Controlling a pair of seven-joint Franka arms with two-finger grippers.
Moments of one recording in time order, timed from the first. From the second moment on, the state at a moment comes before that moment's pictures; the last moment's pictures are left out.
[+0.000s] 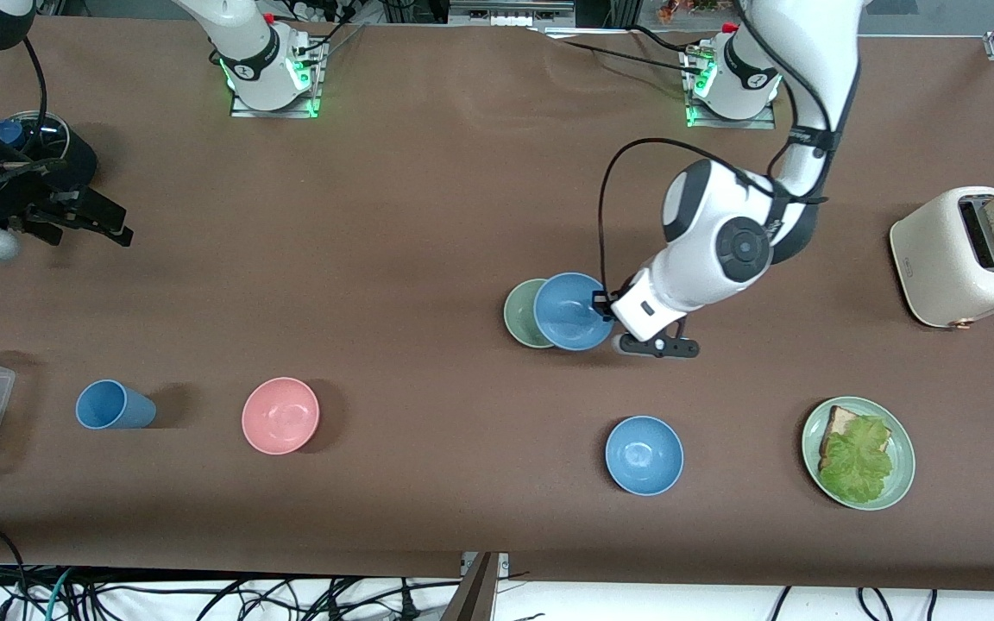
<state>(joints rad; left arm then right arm) -0.56 0.50 0.12 -1.71 -0.40 2.17 -0.20 0.13 0.05 -0.10 -1.59 0.06 1.68 0.06</state>
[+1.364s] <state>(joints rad) -0.63 0.58 0.14 -1.65 -0.40 2.19 -0.23 0.13 0.06 -0.10 -1.59 0.06 1.68 0.06</state>
